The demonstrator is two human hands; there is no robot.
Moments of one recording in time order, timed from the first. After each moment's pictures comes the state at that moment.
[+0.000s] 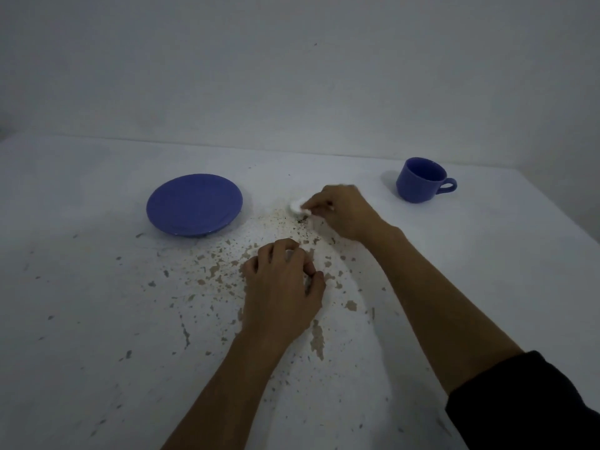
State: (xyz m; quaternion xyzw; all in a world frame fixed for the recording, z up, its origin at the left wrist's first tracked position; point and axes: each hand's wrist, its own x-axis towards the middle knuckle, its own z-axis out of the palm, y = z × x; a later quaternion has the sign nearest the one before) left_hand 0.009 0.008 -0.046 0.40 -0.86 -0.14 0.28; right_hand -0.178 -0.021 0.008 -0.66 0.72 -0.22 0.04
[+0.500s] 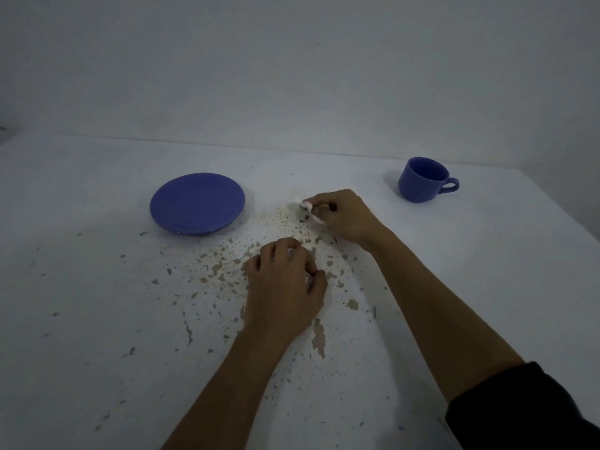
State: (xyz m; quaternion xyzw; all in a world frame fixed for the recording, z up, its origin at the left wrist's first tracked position) left_hand 0.009 0.008 -0.046 0.40 -0.86 -0.13 0.28; right_hand -0.171 -0.017 0.002 -0.58 0.73 -0.31 0.17
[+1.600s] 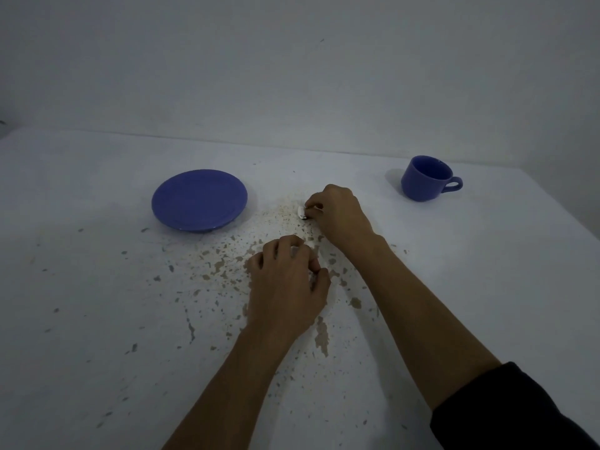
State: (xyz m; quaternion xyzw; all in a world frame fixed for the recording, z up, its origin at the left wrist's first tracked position) left_hand 0.007 0.008 -0.047 0.40 -0.86 -0.13 0.29; right_hand -0.150 -0.030 -0.004 -0.58 0.79 -0.21 0.00
